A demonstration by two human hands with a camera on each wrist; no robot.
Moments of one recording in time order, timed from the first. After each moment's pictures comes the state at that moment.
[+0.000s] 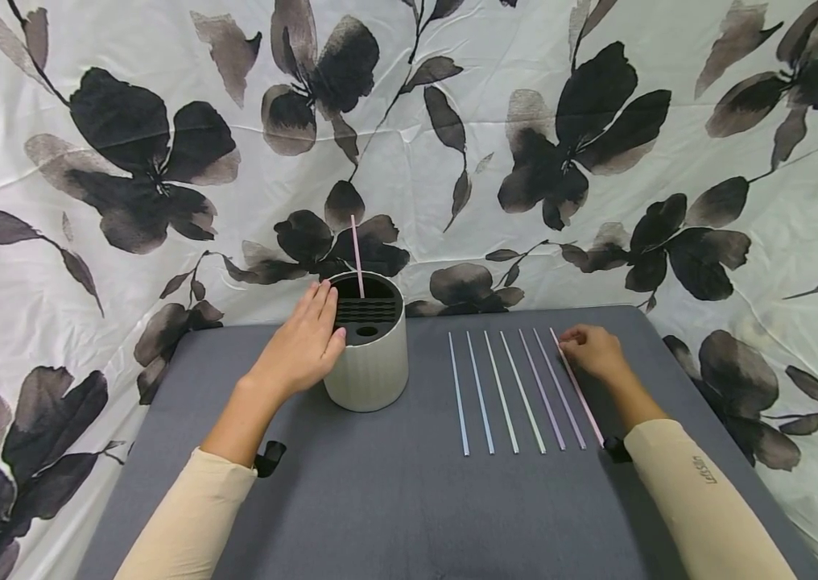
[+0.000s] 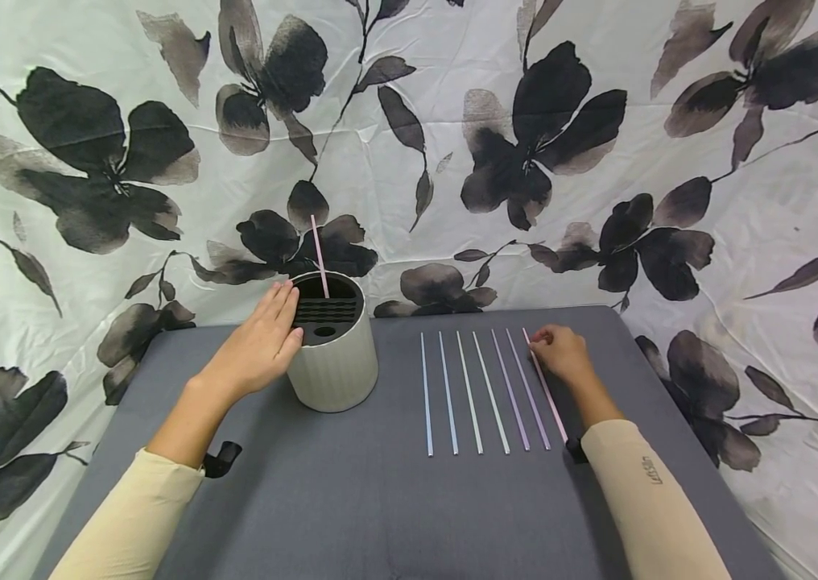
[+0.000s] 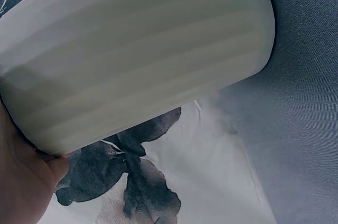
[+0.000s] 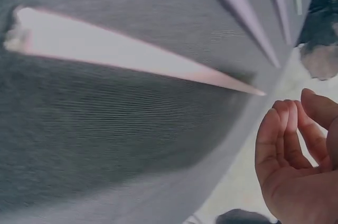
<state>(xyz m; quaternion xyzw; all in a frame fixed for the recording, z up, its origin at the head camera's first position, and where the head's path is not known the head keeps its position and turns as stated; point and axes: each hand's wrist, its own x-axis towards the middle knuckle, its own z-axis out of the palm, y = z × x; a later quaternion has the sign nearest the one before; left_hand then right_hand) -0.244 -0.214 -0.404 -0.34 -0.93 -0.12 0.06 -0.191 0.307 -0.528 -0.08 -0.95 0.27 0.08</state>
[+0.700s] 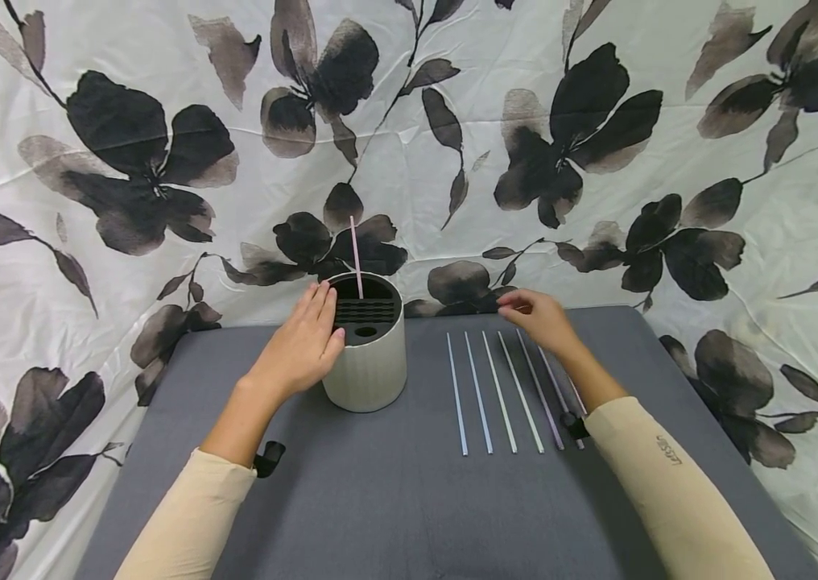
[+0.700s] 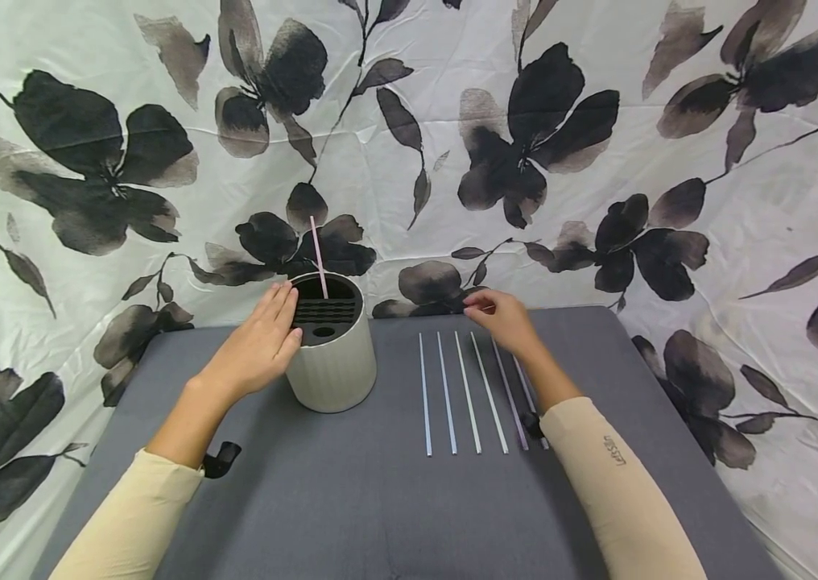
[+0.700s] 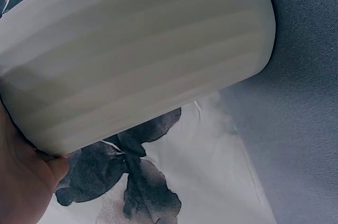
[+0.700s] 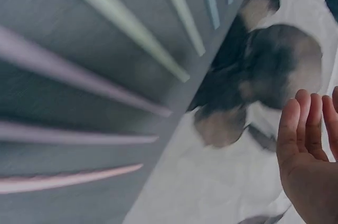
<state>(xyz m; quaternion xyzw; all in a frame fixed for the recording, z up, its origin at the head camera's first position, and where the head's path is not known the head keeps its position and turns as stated) -0.247 -0.215 -0.405 -0.34 -0.93 -0.12 0.05 -0.224 0.212 -0.460 0.01 -0.92 0.39 0.11</state>
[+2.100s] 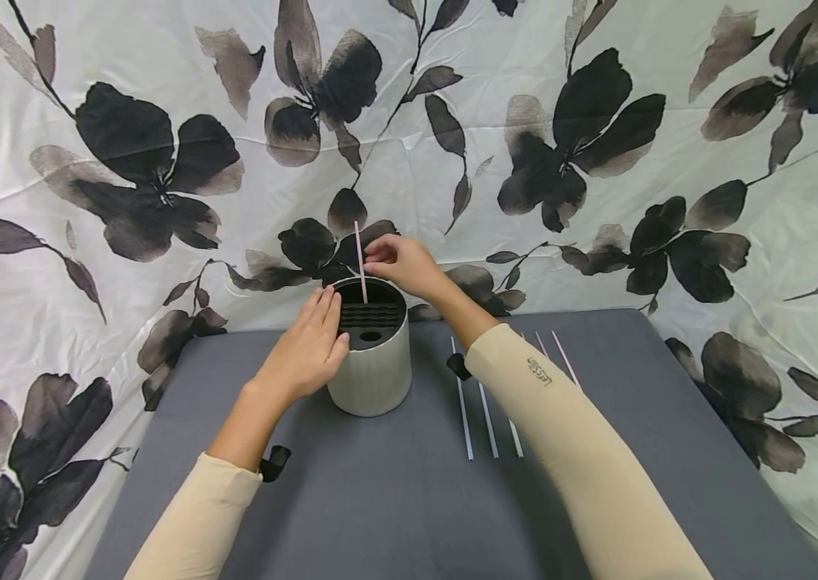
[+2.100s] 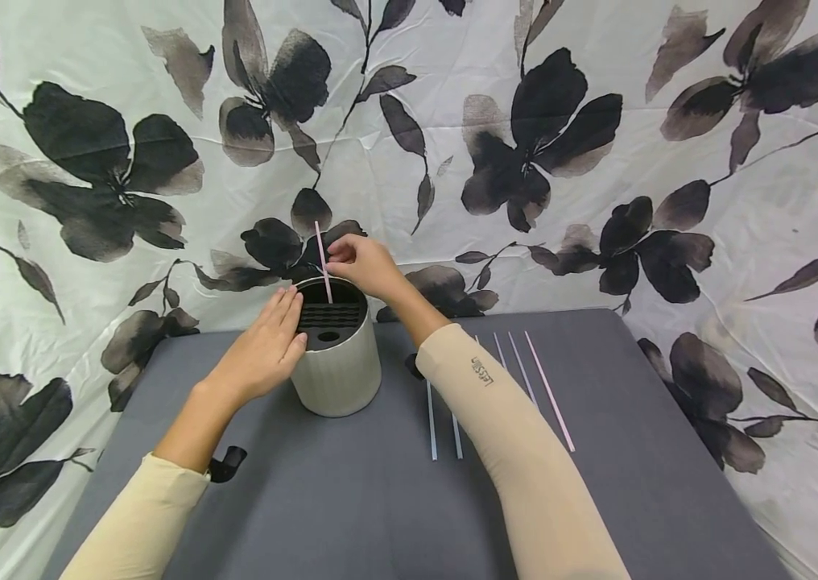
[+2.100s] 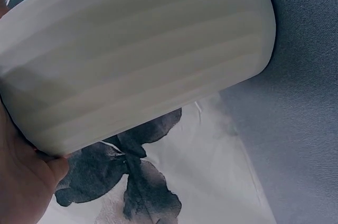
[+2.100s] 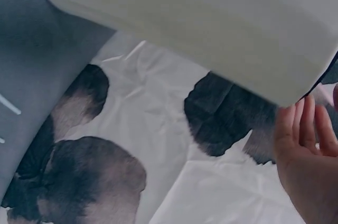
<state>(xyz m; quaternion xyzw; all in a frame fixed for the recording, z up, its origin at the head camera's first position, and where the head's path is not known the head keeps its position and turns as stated) -0.248 -0.215 -0.406 -0.34 -0.93 -0.12 0.05 -0.307 0.020 -0.360 0.14 -0.87 0.46 0.07</state>
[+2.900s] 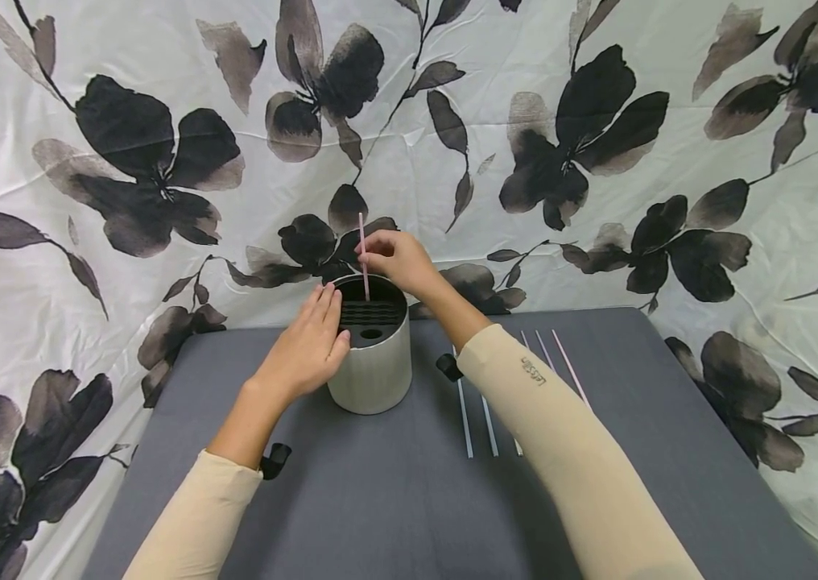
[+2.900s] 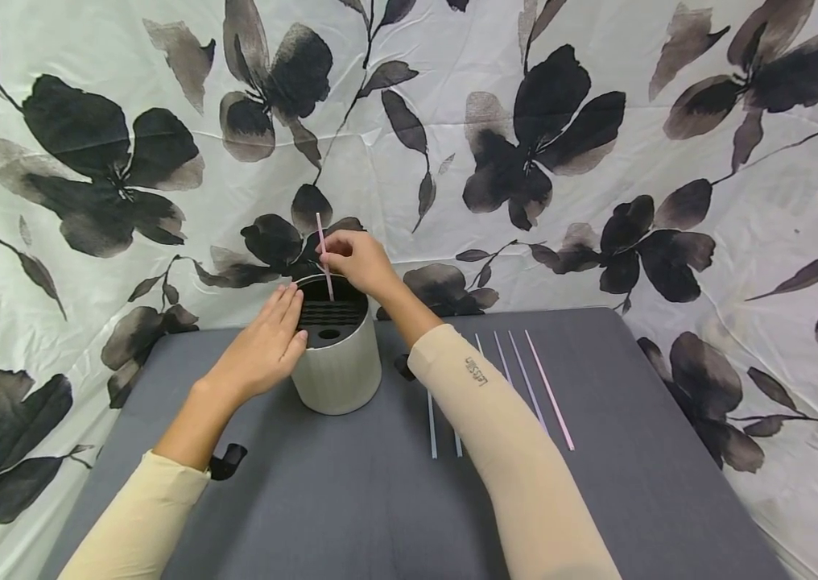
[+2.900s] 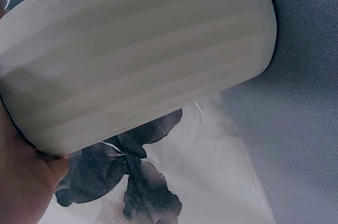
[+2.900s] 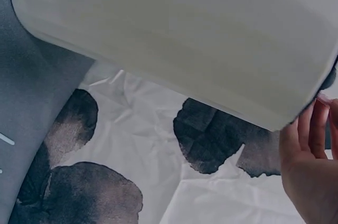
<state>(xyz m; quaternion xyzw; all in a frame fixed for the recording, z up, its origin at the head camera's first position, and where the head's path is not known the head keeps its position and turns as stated) -0.246 -0.215 -0.407 -0.34 -0.93 -0.12 0.06 -0.307 0.008 -0.358 0.15 -0.84 0.51 0.08</state>
